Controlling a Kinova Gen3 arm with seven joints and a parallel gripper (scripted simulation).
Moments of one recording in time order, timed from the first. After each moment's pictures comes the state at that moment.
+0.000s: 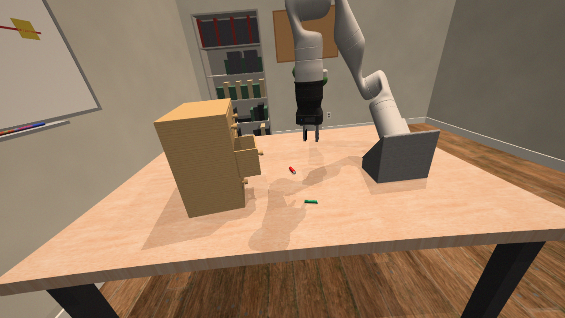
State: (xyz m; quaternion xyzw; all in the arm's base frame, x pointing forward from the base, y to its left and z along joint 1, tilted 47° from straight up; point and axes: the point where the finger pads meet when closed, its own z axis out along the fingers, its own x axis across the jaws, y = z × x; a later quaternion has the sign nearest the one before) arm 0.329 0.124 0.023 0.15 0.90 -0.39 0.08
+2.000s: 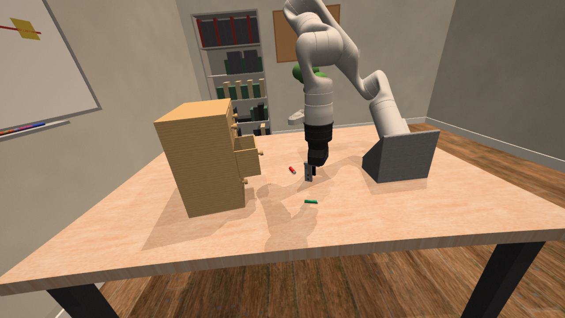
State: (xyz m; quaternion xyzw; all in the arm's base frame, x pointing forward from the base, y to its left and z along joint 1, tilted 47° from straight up) arm 0.348 0.094 -0.092 -0.47 0.79 -0.35 -0.19
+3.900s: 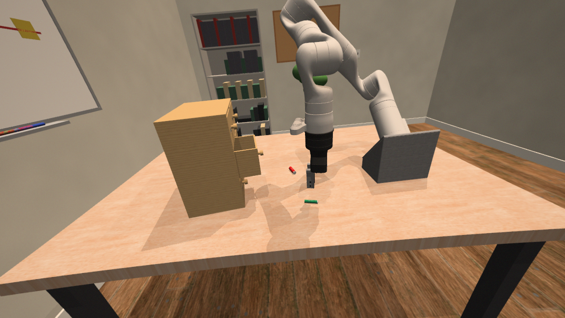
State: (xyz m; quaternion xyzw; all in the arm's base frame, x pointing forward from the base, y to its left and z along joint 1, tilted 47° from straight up) arm 0.349 0.086 -0.112 -0.56 0.73 -0.32 -0.24
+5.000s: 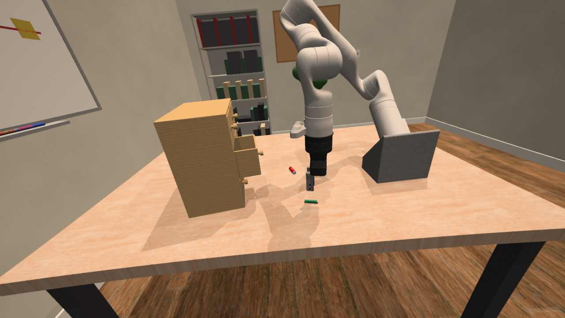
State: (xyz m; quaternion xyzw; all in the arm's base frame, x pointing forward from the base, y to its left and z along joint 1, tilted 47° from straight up) arm 0.351 0.080 -0.120 -0.56 0.73 -0.32 -0.23
